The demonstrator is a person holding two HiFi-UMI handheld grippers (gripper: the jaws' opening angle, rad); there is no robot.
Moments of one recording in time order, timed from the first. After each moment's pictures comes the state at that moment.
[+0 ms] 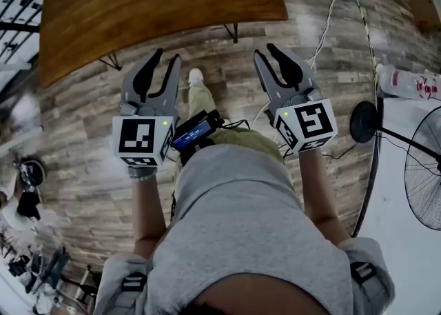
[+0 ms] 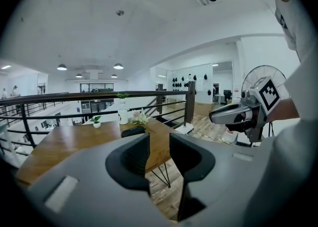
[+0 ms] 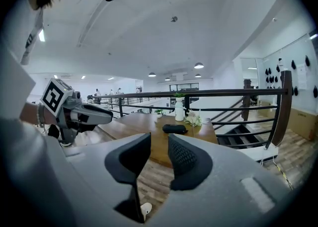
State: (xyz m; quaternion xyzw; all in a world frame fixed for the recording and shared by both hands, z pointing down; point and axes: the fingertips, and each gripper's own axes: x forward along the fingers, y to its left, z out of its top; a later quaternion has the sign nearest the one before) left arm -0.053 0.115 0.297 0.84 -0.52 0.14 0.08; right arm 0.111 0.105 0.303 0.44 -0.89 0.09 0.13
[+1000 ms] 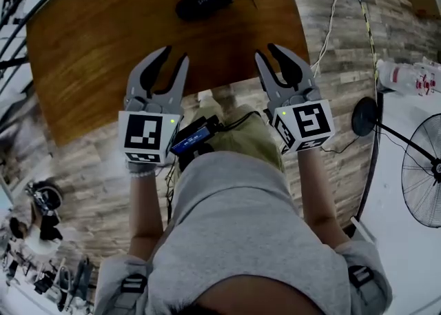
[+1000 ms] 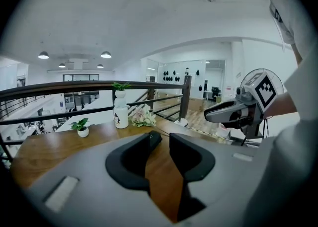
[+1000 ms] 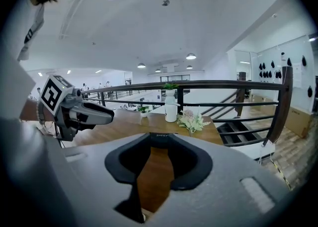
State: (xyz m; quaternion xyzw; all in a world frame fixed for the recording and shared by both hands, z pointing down) left arm -0.102 -0.073 0.324 0.88 -0.44 0.17 0.10; right arm 0.048 -0.067 0.326 0.48 -0.85 0.12 0.17
